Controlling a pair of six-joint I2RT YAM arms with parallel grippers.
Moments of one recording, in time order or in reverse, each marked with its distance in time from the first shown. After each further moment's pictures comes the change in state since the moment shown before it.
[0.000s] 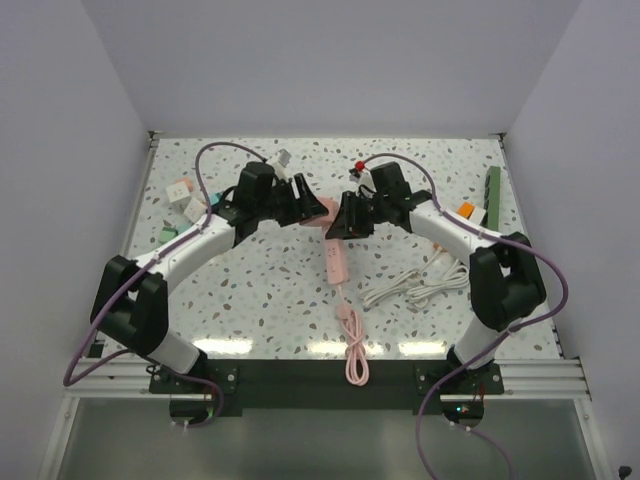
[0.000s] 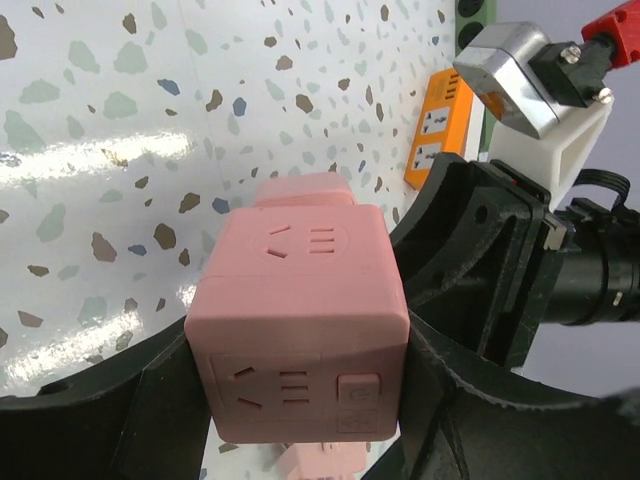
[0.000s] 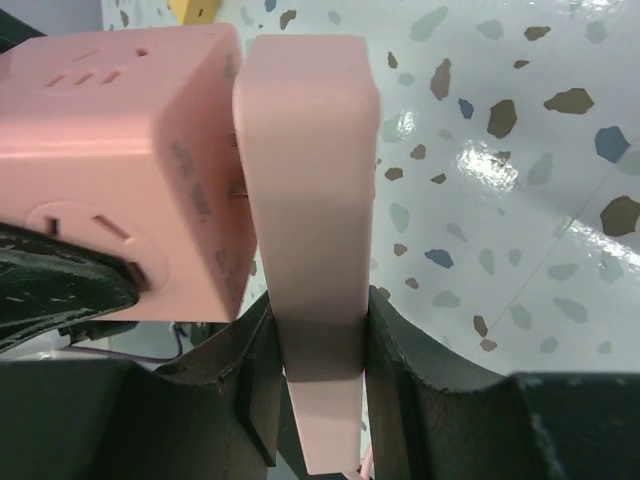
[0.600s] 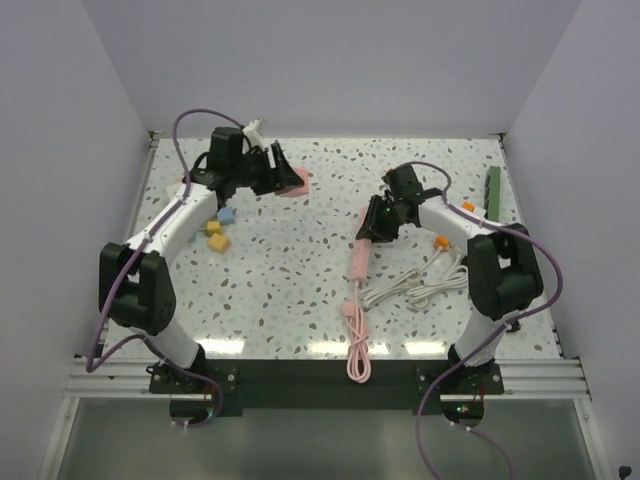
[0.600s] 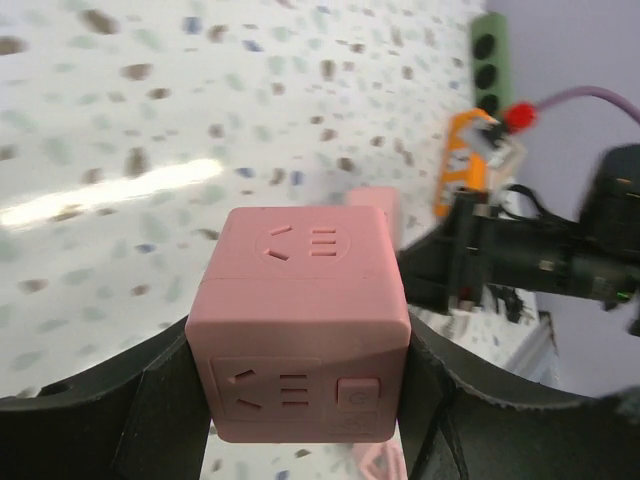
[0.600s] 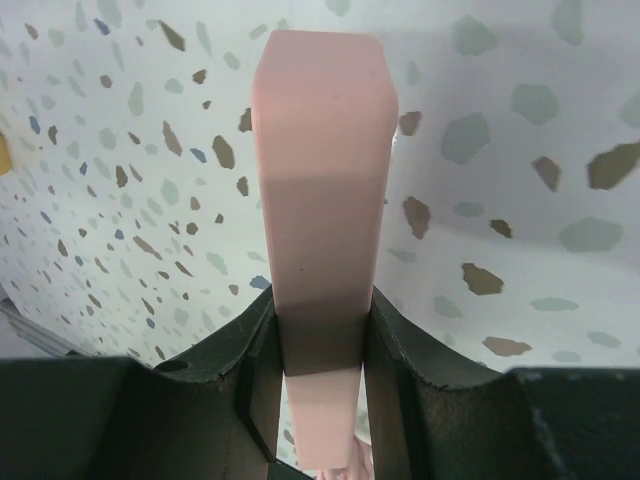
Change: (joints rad) left arm 0.164 0.115 0.293 -0.172 0.185 0.184; right arm -0.098 0.061 -0.011 -0.110 0.270 0.067
